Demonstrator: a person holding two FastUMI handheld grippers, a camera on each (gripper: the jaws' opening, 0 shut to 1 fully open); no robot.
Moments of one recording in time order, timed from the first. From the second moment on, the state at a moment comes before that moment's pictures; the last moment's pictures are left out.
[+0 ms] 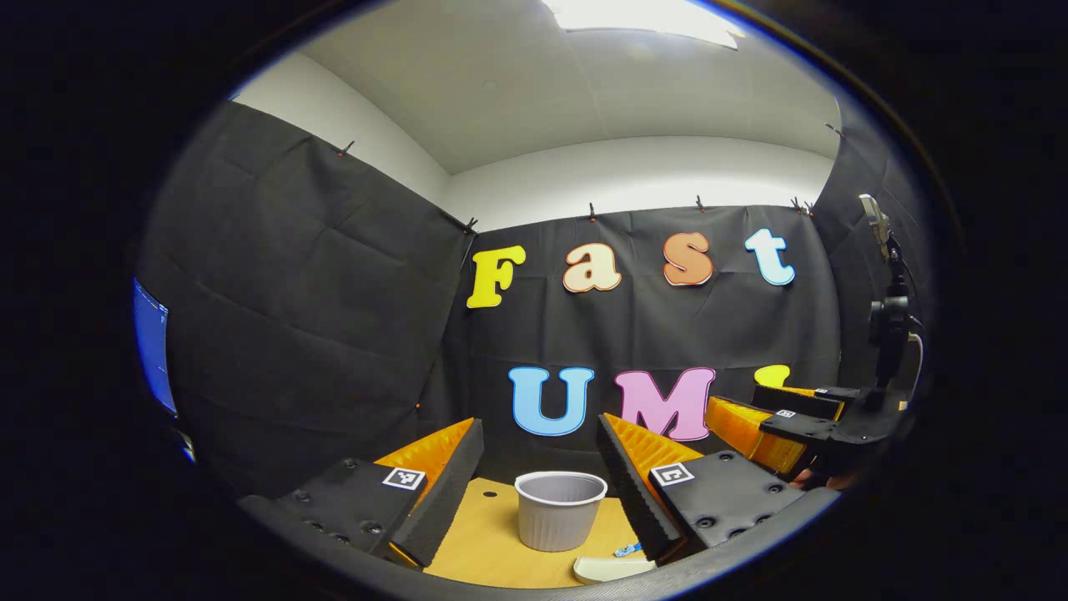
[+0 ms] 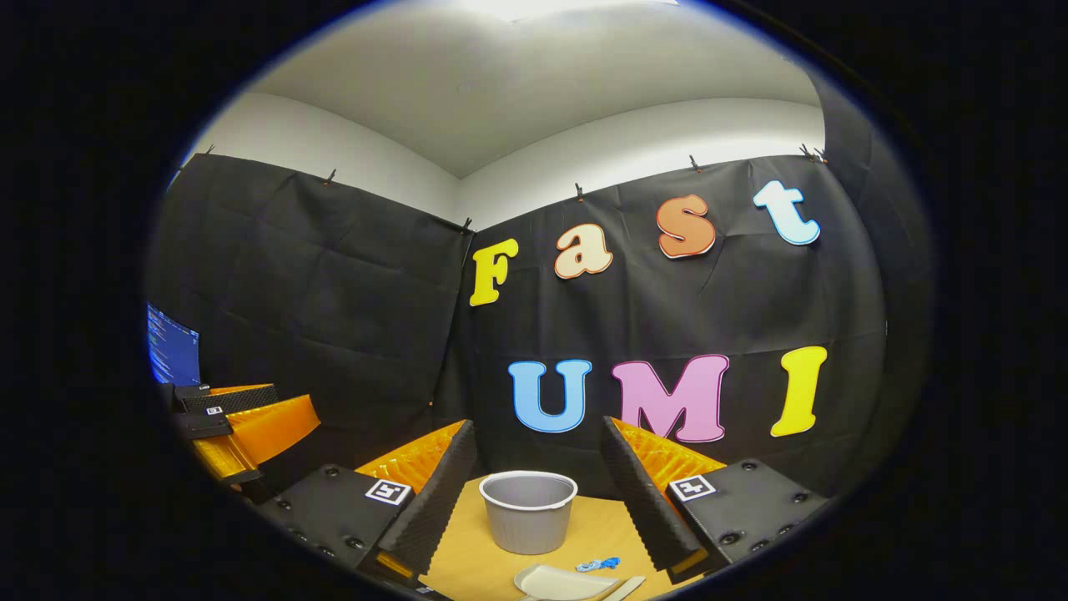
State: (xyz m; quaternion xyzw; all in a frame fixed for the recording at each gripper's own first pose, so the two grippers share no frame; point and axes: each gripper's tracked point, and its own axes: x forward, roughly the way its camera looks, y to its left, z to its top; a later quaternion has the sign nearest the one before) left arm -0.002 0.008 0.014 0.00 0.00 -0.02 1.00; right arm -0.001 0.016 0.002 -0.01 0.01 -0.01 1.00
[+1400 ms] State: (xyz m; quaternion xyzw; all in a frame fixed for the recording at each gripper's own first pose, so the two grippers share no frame) left arm 0.028 -0.005 0.007 -0.04 0.00 -0.13 0.99; right arm -0.028 -0.007 0.009 -0.03 0.02 -0.12 0.99
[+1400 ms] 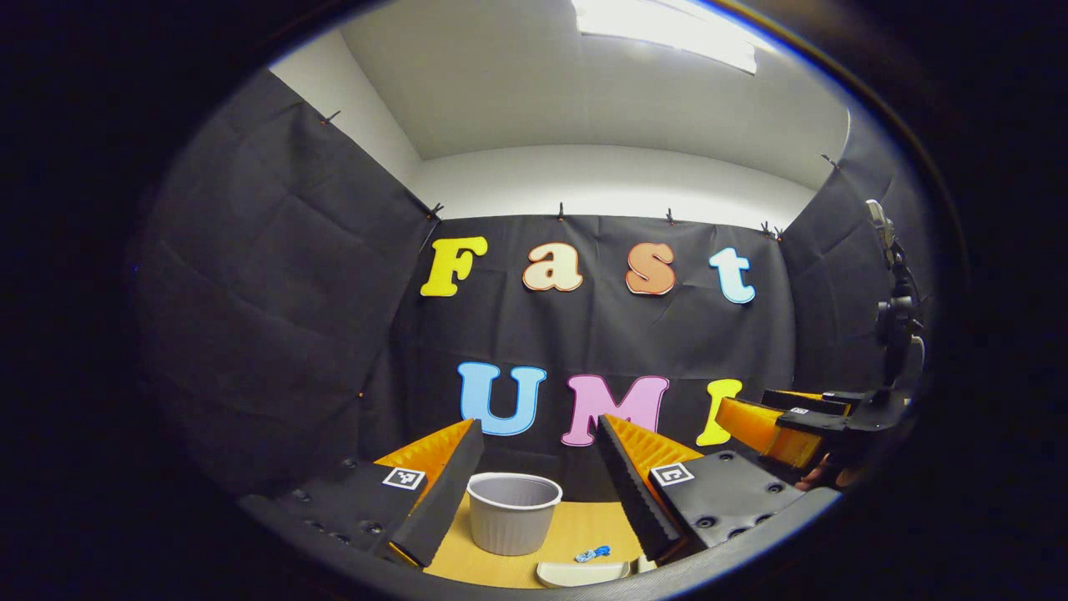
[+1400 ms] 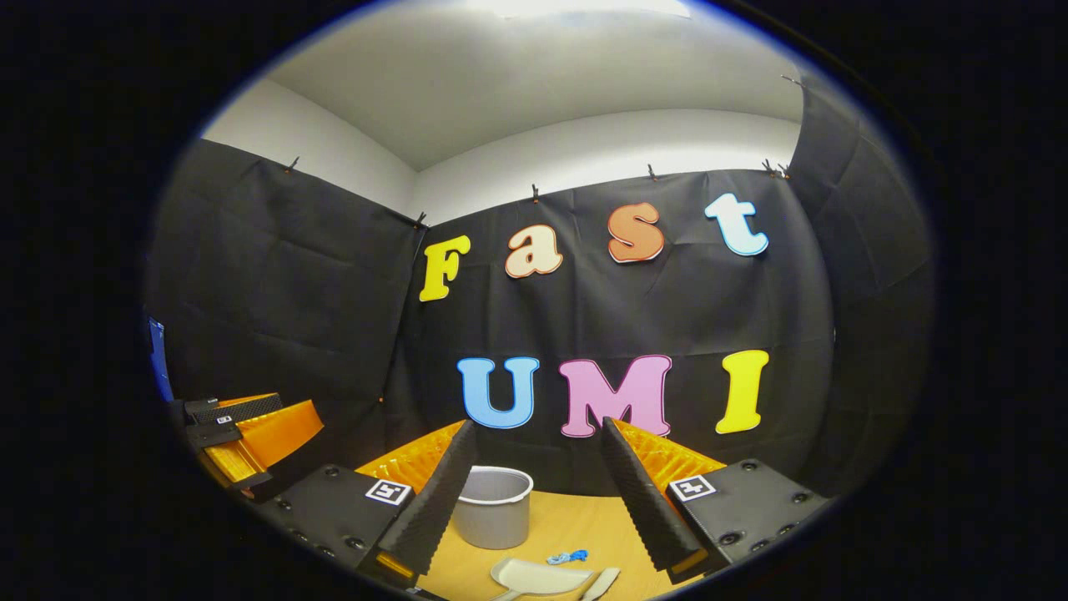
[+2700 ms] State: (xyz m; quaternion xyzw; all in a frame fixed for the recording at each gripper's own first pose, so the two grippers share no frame) left arm 0.050 -0.023 0.002 -0.01 0.00 -0.13 0.99; right arm 0.009 -0.008 -0.010 -0.03 0.02 -0.09 1.00
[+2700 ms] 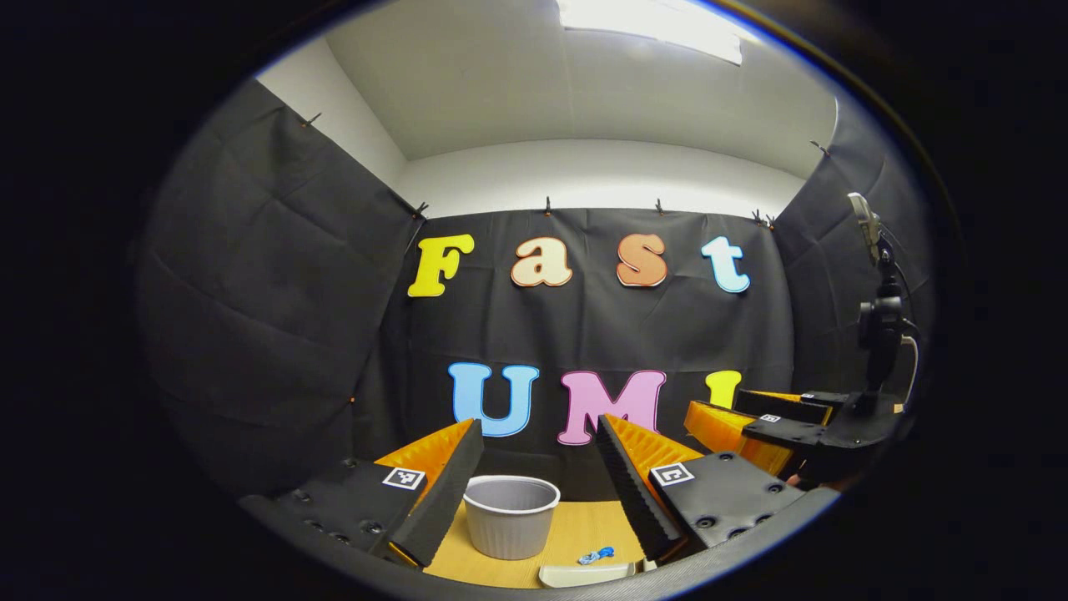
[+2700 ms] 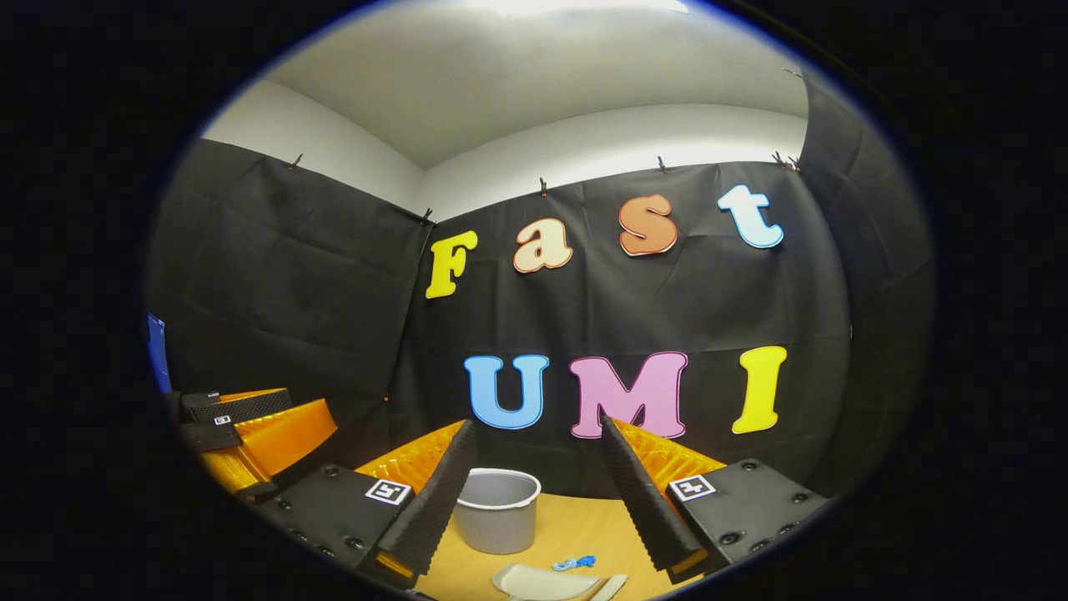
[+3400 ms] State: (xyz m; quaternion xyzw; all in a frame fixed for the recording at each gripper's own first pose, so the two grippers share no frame) left arm 0.051 -0.028 -0.007 -0.01 0.01 -0.14 0.99; right arm 0.005 -0.009 -0.012 -0.03 0.02 -0.10 0.99
